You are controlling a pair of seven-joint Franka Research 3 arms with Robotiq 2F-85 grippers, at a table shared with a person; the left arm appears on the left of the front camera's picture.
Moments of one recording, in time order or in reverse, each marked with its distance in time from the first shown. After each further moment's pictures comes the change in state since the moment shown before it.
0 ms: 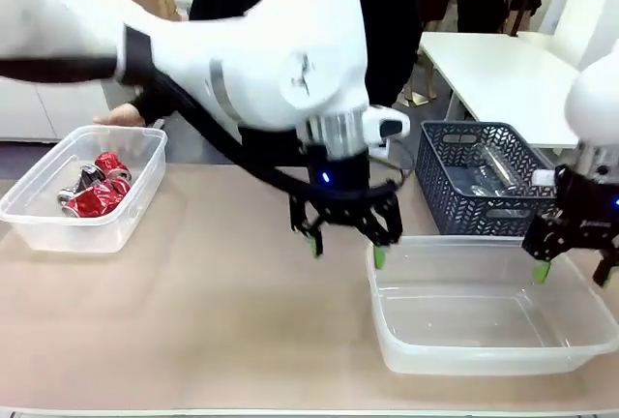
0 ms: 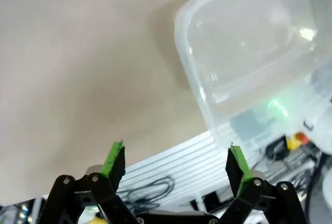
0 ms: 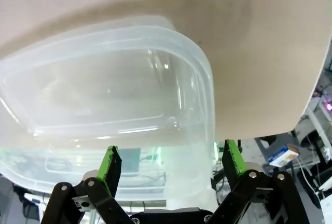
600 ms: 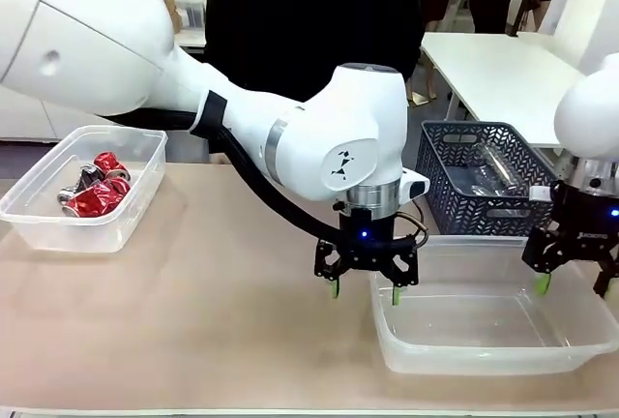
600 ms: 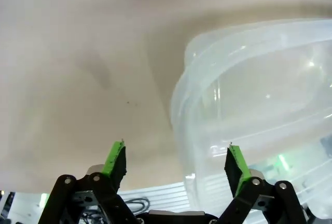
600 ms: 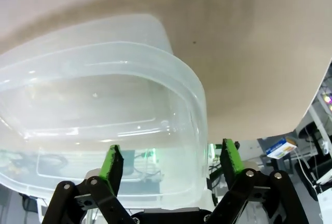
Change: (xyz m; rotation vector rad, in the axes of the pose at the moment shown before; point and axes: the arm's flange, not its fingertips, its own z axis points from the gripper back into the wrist) left arm 0.023 -0.021 -0.073 0.092 -0.010 0.183; right arm 0.010 -0.008 -0.019 -0.011 0.059 0.002
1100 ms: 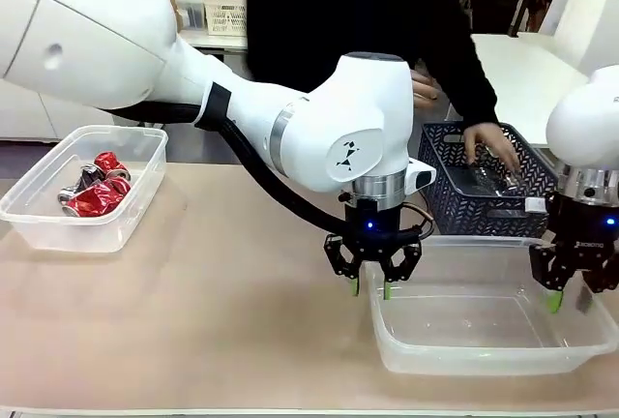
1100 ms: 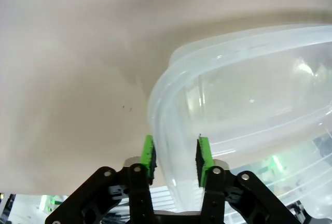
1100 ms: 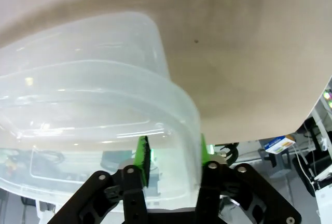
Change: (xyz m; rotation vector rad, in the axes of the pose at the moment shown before) left arm 0.005 -0.003 0.011 -0.010 -0.022 -0.002; right arm 0.006 0.000 -0.012 -0.003 0.040 0.010
